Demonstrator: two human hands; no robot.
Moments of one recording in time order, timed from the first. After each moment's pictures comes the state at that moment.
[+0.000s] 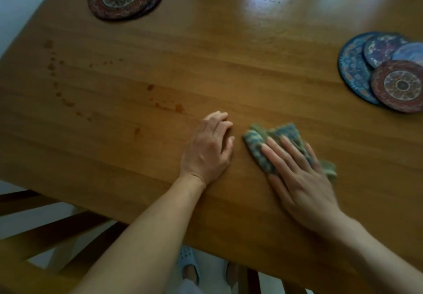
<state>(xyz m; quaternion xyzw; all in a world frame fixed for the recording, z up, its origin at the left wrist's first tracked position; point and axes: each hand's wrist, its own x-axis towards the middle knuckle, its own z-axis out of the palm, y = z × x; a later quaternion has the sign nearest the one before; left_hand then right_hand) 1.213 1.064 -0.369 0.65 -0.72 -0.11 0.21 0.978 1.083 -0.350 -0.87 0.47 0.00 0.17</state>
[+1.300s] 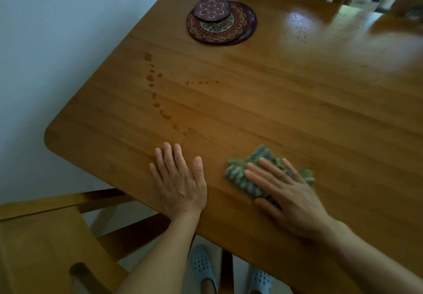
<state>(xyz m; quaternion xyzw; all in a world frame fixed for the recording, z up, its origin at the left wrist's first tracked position) 1.404 1.148 -0.373 0.91 -0.39 -0.04 0.12 1.169 1.068 -0.353 -0.94 0.29 0.00 0.18</state>
